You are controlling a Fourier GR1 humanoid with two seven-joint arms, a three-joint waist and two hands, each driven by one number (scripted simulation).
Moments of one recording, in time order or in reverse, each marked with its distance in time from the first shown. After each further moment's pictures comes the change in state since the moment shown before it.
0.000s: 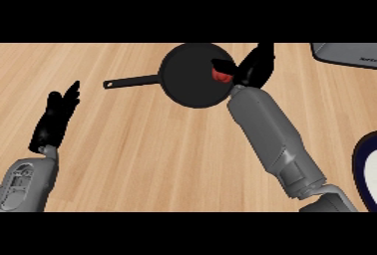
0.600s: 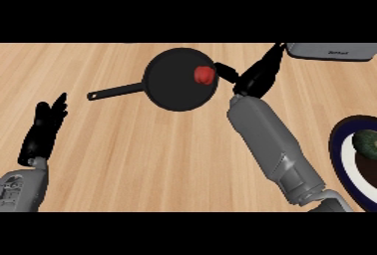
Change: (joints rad) left arm 0.072 0.017 0.044 0.015 0.003 0.023 -0.014; right arm 0.052 -0.001 0.090 0.007 -0.106 -0.210 0.003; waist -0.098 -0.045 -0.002
